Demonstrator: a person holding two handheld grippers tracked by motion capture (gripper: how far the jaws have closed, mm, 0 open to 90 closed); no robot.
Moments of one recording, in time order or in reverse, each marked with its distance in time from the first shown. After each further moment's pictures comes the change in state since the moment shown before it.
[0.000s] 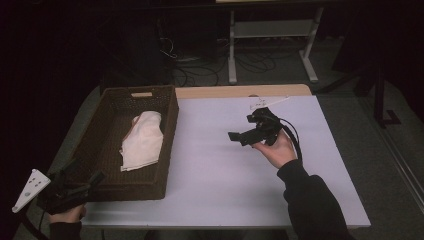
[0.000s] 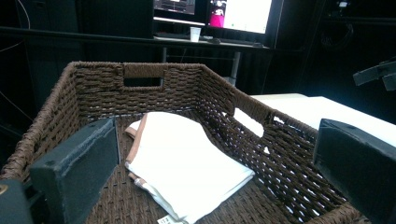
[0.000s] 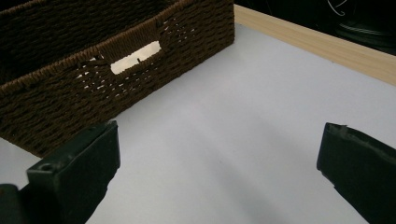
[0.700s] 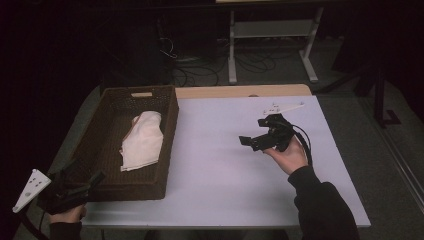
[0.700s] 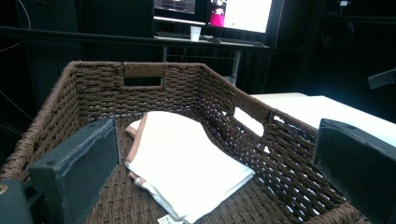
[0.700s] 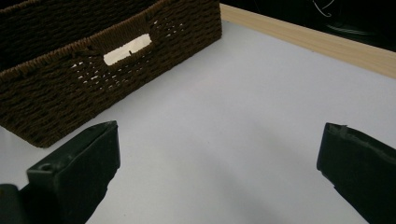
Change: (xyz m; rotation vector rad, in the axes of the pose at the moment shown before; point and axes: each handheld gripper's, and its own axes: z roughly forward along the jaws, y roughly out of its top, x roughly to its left) left arm -0.001 0.000 0.000 0.001 0.002 0.000; right arm -0.008 -0.023 -0.023 -0.028 -0.025 0.024
